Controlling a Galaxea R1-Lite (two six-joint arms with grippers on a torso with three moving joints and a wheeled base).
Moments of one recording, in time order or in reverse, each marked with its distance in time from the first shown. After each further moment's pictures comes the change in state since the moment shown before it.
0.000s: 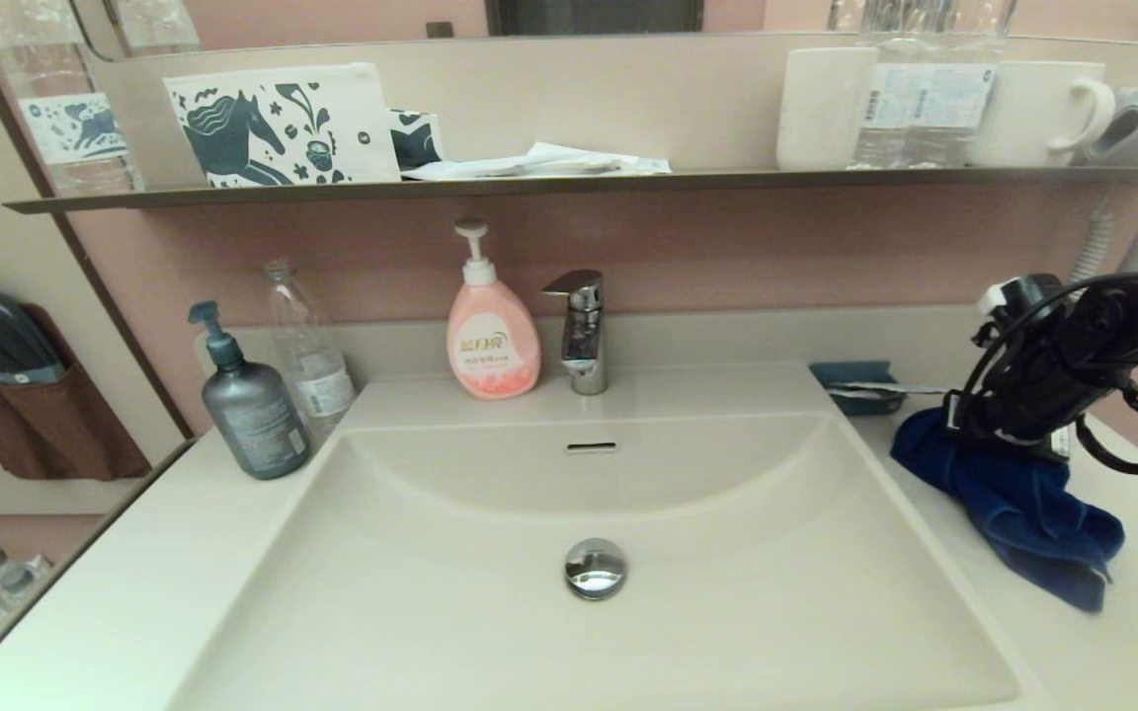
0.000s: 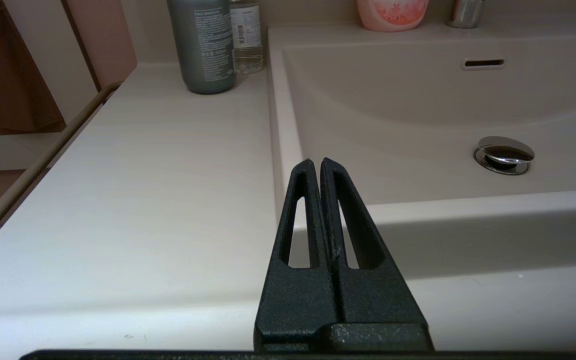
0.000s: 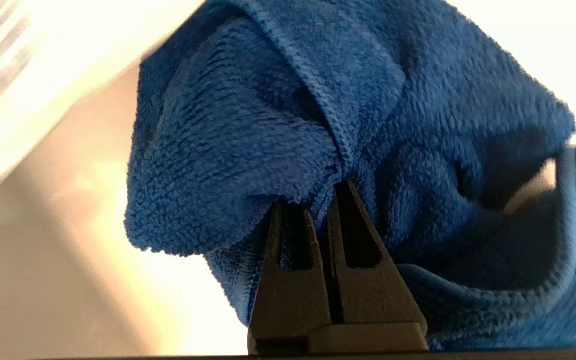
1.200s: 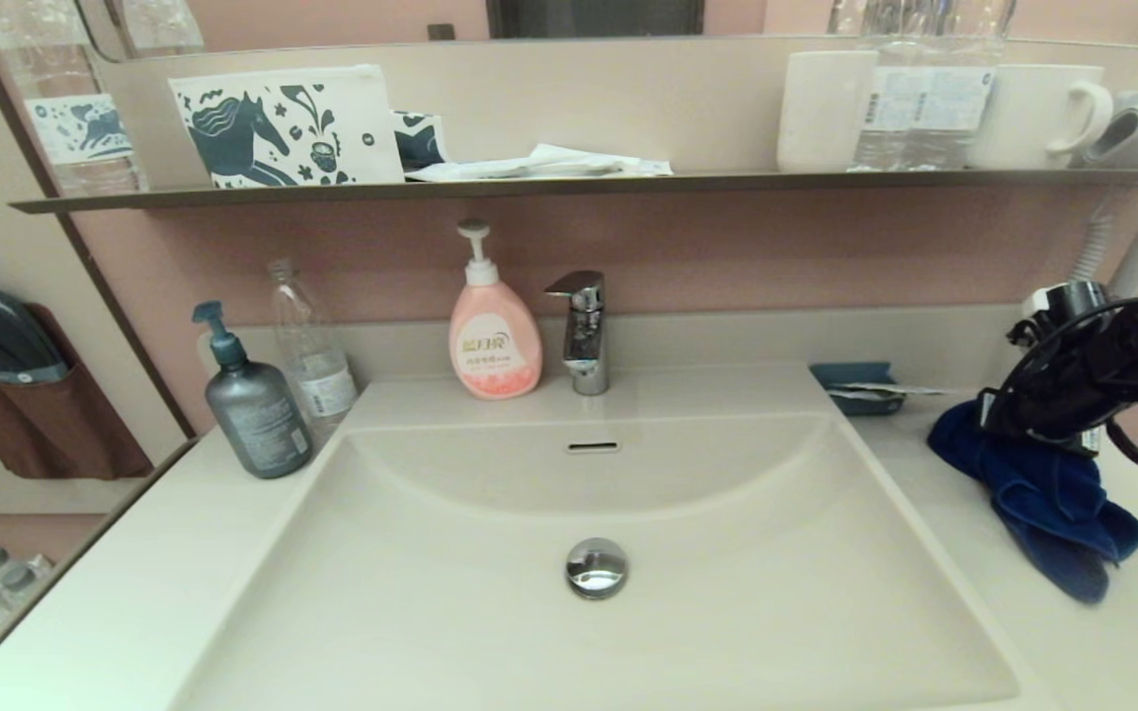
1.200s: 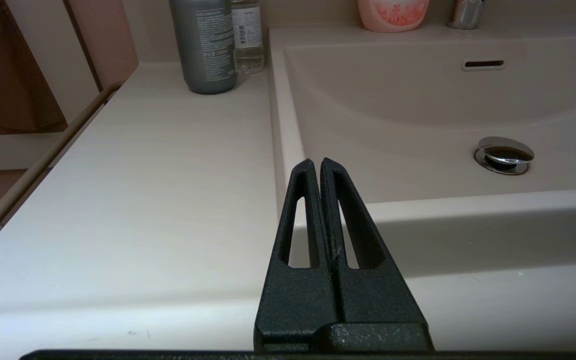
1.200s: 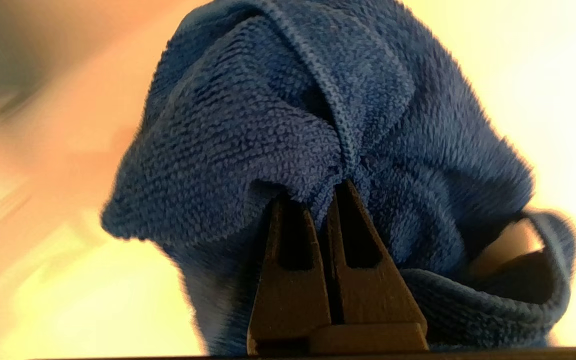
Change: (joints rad) left arm 0.000 0.000 0.000 0.000 -0.001 0.000; right arm -0.143 0.058 0.021 -0.191 -0.047 -0.126
